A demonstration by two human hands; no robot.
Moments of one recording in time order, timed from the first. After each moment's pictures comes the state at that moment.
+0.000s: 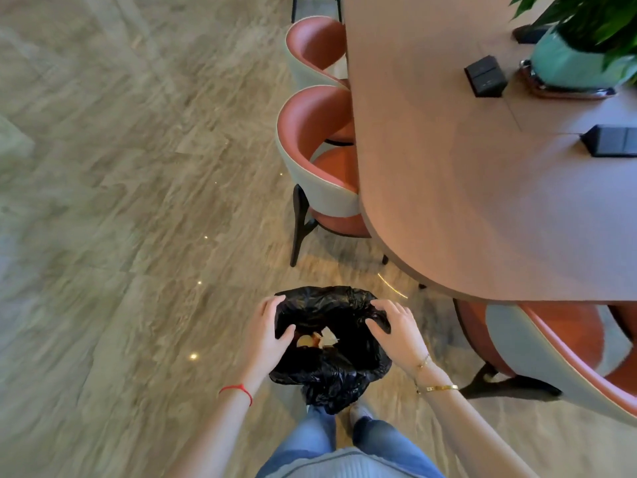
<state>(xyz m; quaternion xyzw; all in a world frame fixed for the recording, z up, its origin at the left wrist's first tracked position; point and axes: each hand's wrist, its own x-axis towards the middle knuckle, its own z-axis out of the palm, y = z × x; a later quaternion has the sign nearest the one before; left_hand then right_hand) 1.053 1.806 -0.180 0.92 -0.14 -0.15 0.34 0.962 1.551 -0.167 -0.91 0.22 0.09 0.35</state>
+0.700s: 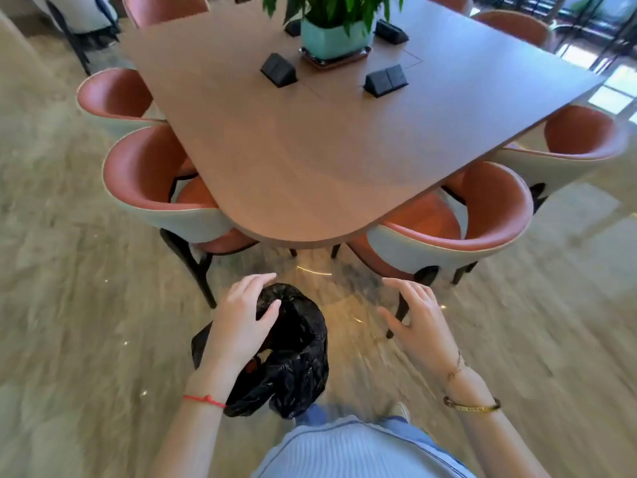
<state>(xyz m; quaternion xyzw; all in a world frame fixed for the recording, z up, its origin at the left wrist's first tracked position) 0.978 1.696 -0.061 0.84 -0.45 -0.14 0.28 0.738 1.533 -0.074 -0.86 0.40 -0.15 0.28</state>
